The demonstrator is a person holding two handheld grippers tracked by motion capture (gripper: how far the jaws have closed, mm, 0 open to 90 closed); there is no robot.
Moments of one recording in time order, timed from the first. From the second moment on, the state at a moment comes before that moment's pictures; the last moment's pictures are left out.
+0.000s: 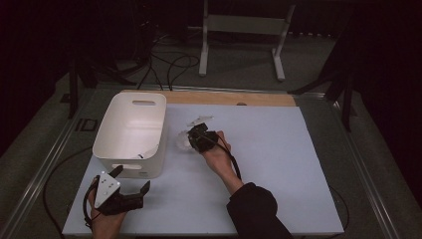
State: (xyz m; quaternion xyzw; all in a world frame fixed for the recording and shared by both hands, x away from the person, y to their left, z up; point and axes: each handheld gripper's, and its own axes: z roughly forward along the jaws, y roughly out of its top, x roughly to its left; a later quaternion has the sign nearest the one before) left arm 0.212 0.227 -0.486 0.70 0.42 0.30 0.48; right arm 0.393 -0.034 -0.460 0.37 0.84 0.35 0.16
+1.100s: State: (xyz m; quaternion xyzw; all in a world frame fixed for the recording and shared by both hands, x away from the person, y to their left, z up) left arm 0.212 0.226 -0.486 0.70 0.42 0.30 0.48; right arm 0.389 -0.036 -0.448 0.37 0.84 0.36 0.17
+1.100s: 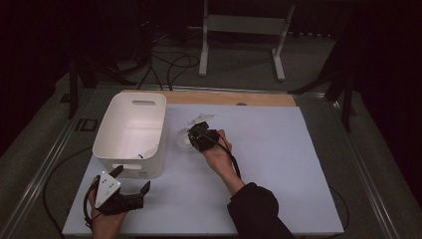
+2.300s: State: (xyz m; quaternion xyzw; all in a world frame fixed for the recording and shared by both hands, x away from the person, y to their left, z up) left arm 0.212 0.226 -0.486 0.70 0.42 0.30 0.48; right arm 0.386 -0.039 -0.438 0.38 0.83 0.37 0.18
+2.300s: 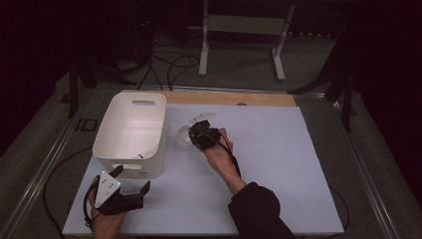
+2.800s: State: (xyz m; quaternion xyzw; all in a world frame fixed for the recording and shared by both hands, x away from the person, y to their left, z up) left arm 0.212 0.227 -0.486 0.71 0.42 0.31 0.48; right arm 0.385 -0.038 -0.429 0.37 0.83 0.38 0.18
